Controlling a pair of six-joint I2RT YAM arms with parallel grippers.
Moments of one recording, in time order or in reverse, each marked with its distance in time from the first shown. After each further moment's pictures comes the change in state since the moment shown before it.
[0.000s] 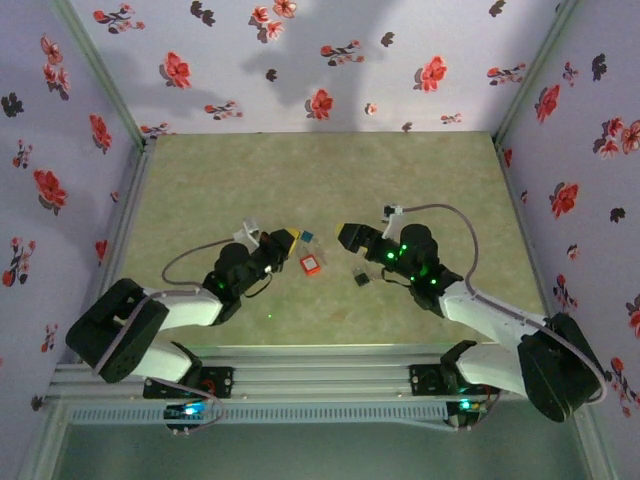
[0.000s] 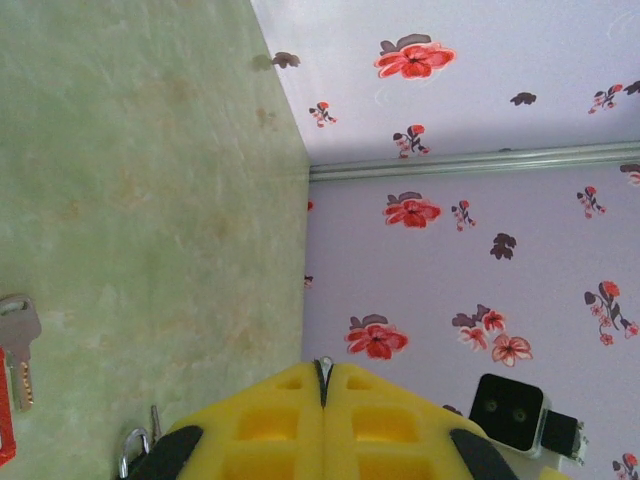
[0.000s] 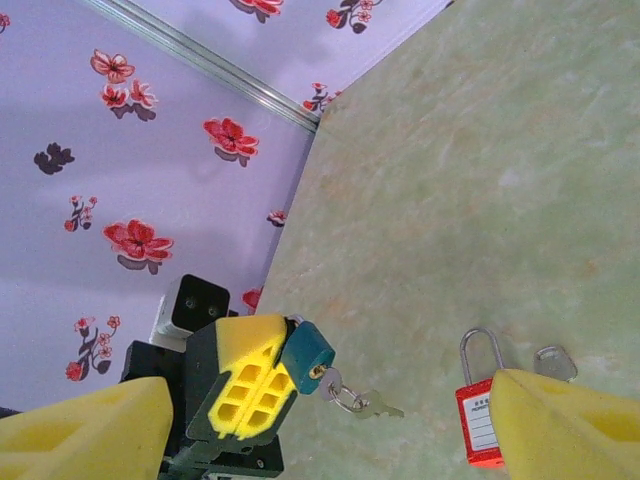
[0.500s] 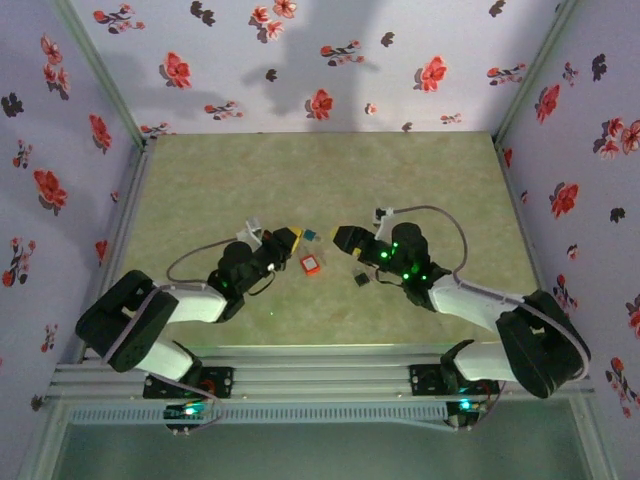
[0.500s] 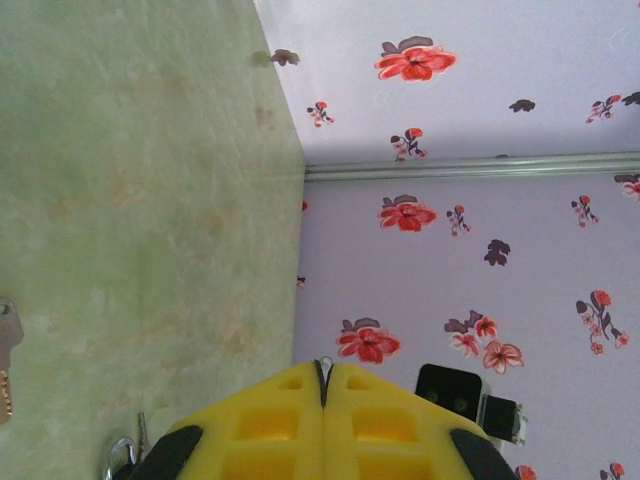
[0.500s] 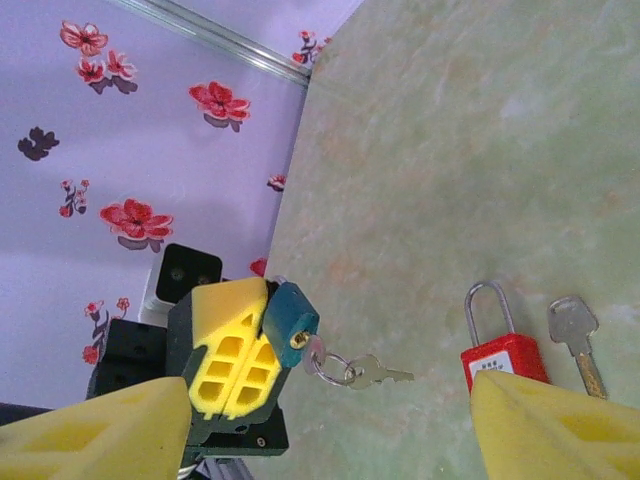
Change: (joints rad) left arm -0.007 0.066 0.024 0.045 0.000 -0.028; right arm 0.000 0.140 0.000 0.084 -0.085 0.086
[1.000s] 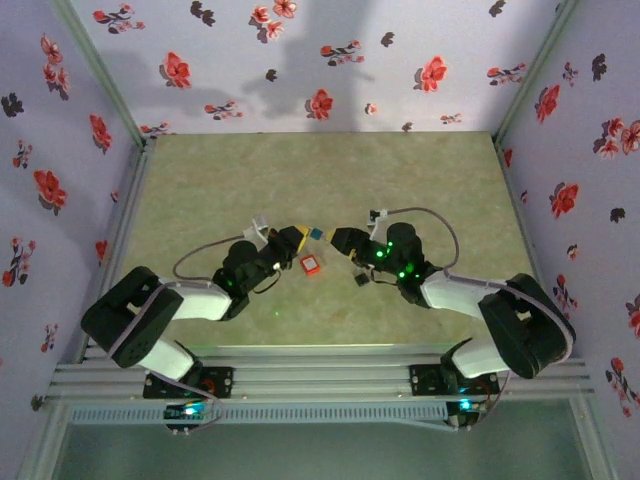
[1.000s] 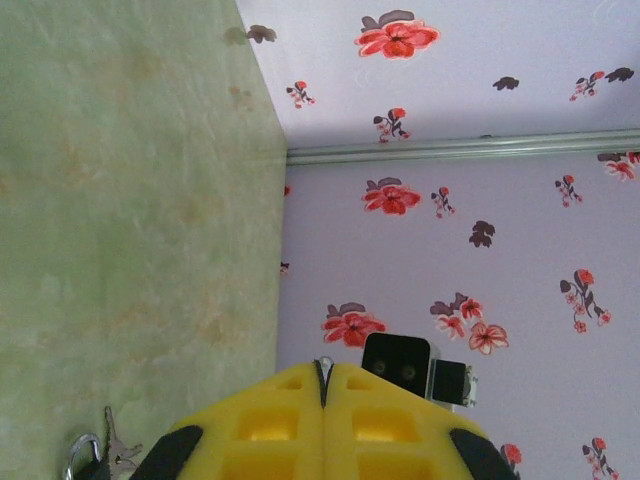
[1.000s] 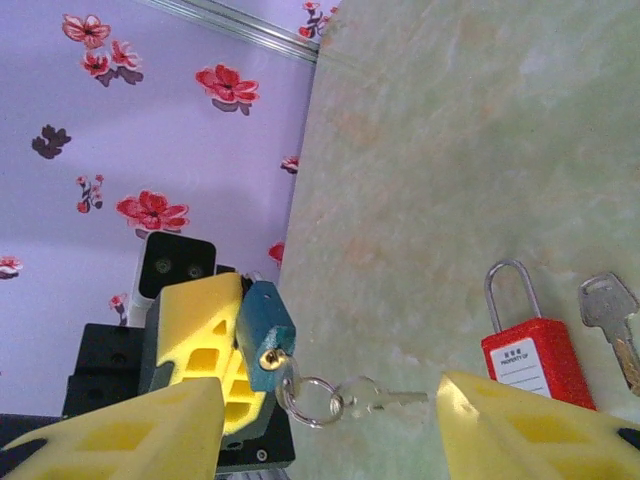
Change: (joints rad) left arm -0.038 0.031 0.029 0.037 0.000 -0.003; right arm -0.002 0.098 0.001 0.118 -0.058 0.077
